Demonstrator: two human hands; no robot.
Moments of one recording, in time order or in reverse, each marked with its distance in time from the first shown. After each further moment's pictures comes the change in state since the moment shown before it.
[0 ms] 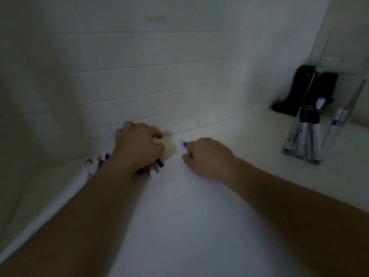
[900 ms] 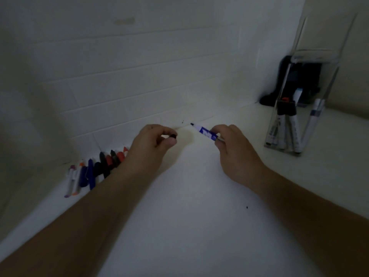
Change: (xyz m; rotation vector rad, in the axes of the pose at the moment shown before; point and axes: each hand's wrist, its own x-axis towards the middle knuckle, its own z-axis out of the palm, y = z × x) left_hand -0.011 0.068 0.017 -0.584 0.068 0.112; right_hand -0.064 0.076 -0.021 0.404 0.352 0.152
